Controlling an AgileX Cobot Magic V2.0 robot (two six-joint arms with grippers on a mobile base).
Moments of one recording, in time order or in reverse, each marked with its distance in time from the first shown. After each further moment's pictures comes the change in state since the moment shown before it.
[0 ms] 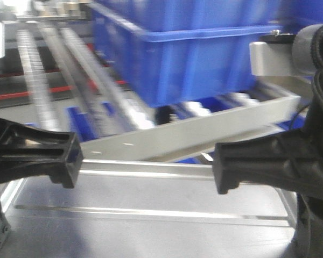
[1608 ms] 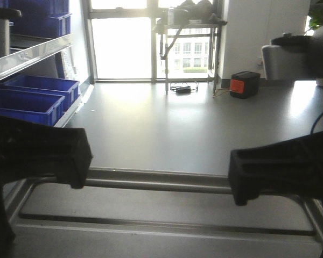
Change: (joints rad) left arm -0.006 0.000 -0.016 -0.047 0.021 0.007; right arm 0.005 -0.008 -0.020 0.053 0.124 0.000
